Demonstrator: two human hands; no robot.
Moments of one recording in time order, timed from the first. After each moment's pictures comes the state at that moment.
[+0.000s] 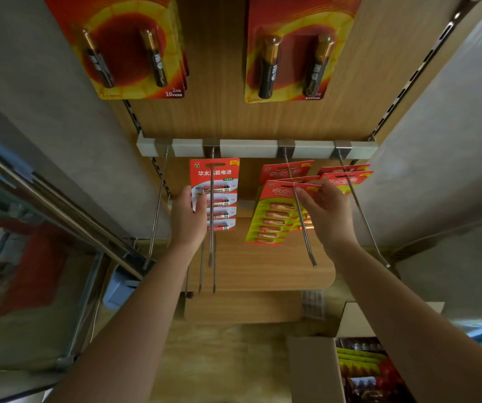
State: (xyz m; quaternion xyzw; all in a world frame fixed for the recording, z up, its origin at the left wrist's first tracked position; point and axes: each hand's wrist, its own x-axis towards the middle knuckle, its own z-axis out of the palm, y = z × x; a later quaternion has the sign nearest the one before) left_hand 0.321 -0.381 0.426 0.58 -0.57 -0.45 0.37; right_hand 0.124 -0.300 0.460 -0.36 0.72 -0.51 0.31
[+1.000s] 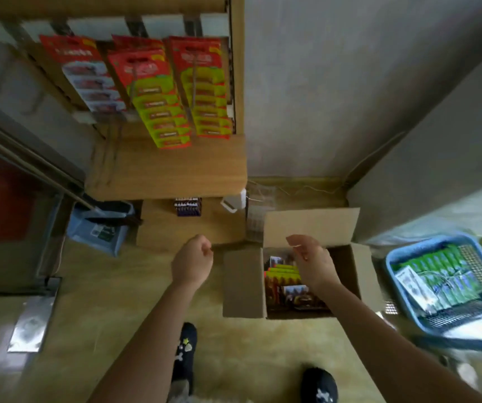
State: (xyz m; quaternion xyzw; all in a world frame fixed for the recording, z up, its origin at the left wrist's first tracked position) left_hand 0.189 -0.073 0.323 0.67 -0.67 -0.32 -0.01; right_hand -0.016 0.018 0.336 -0.40 0.81 -0.22 0.37
